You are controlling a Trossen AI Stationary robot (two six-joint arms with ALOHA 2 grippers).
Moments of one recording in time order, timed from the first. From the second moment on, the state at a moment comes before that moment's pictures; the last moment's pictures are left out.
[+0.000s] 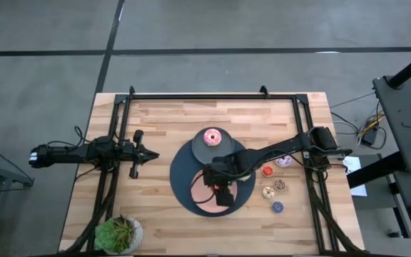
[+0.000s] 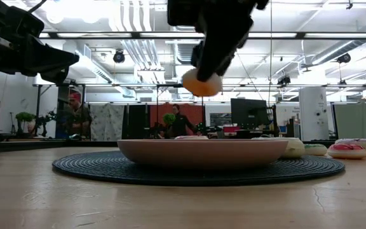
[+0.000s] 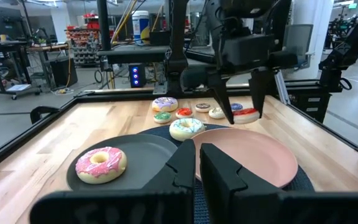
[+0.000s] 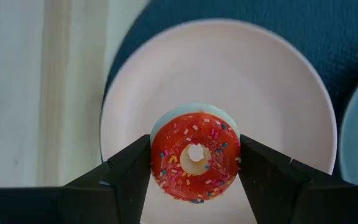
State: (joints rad) left arm 0.01 0.10 0.01 0.03 0.05 0.03; right arm 0.22 1.95 1.56 -0.74 -0.10 0.23
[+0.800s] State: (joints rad) left arm 0.01 0.10 0.01 0.03 0.05 0.03; right arm 0.26 2.16 1.83 -0.82 -0.11 0.11
